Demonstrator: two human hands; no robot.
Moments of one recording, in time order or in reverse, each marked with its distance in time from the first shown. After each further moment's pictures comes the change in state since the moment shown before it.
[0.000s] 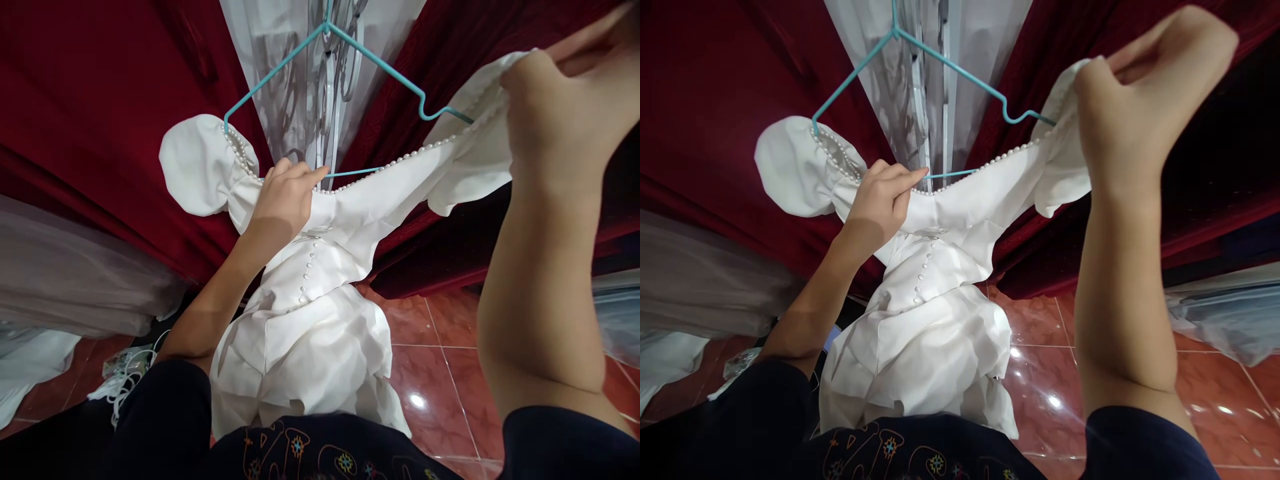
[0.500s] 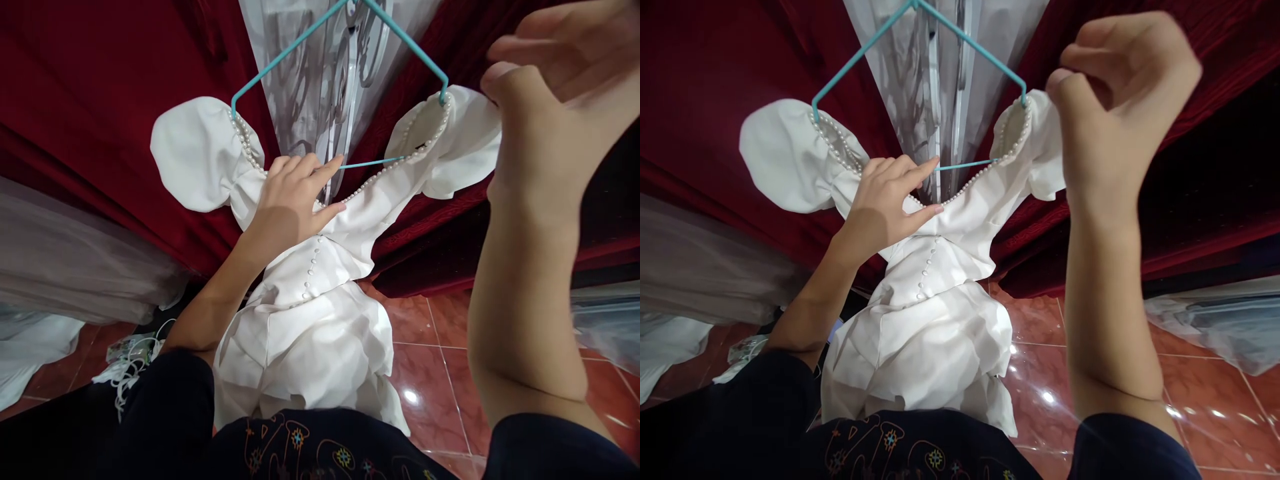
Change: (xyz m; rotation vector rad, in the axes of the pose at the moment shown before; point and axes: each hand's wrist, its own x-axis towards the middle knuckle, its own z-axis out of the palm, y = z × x) left_hand -0.011 0.008 -0.013 0.105 -0.089 0.036; right_hand -0.032 -0.018 0.026 0.697 0.006 -0.175
